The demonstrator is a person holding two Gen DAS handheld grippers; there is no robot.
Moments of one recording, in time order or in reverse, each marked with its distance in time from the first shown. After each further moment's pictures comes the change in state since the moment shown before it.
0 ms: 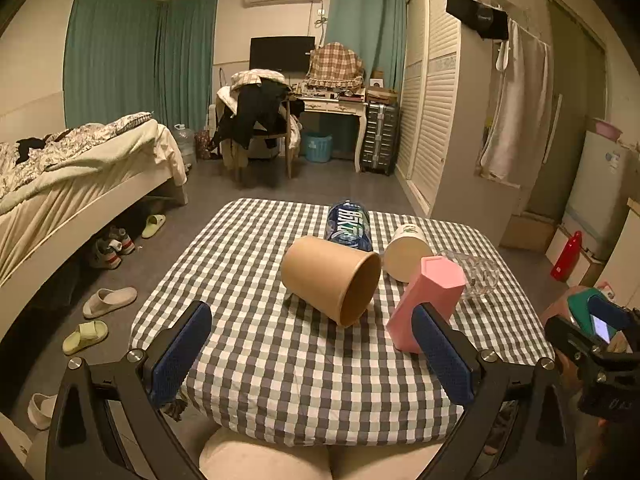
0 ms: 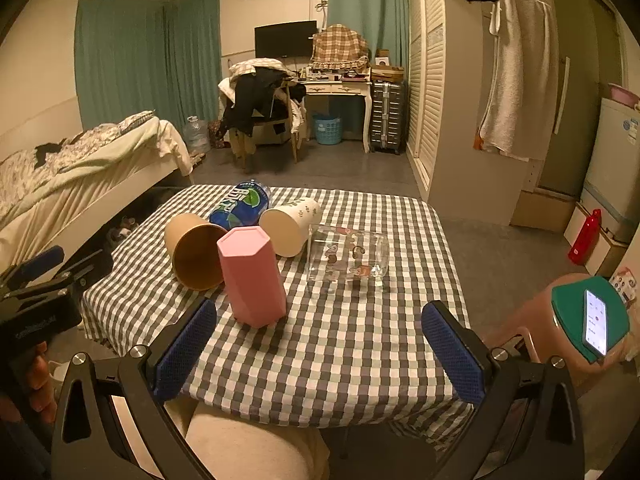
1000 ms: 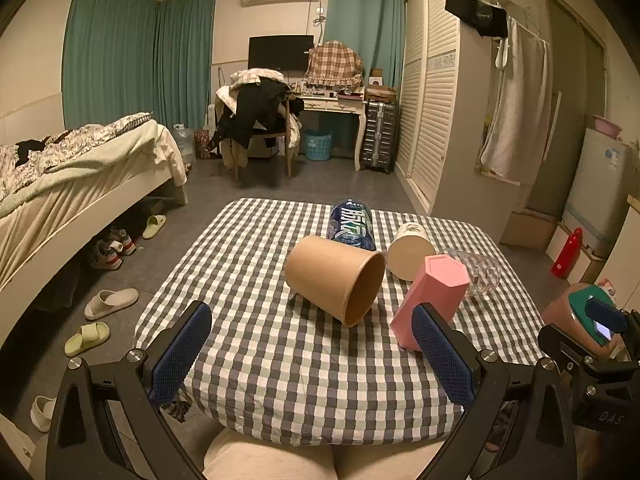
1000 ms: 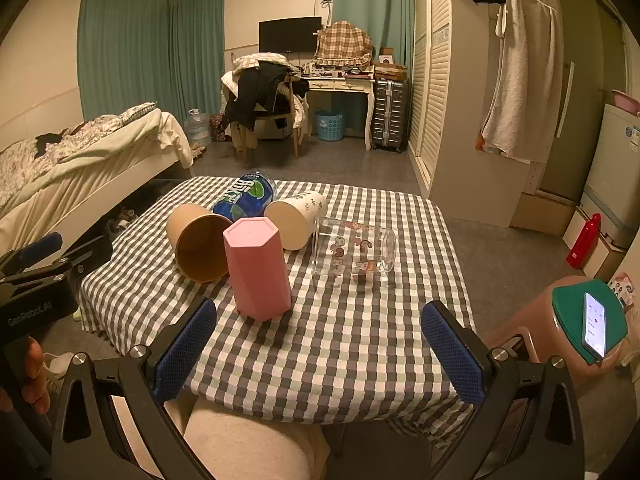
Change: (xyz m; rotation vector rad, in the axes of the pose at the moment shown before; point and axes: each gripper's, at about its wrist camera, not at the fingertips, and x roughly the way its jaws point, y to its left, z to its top) left arm 0.001 0.004 0.002 0.008 0.004 0.006; right arm 0.004 0.010 -0.004 -0.019 0.013 -0.003
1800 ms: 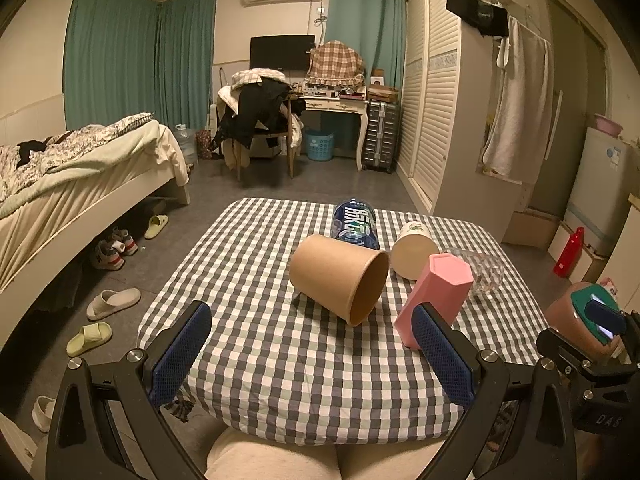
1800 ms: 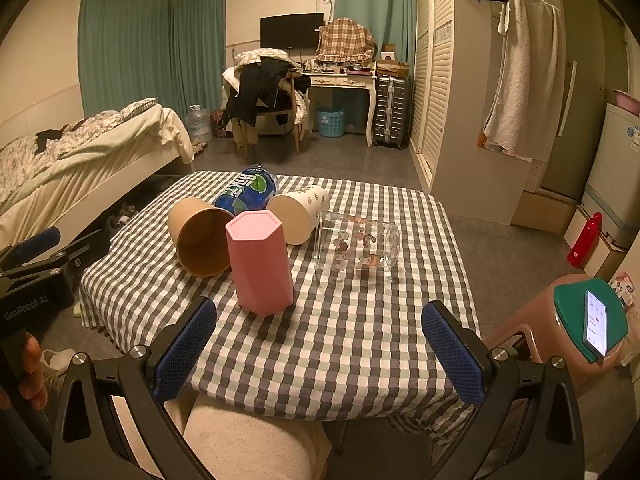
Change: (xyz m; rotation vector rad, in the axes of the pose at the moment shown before) left arm -0.003 0.004 0.002 0.005 0.000 0.006; right arm 0.001 0.002 -0.004 -0.004 0.011 0.000
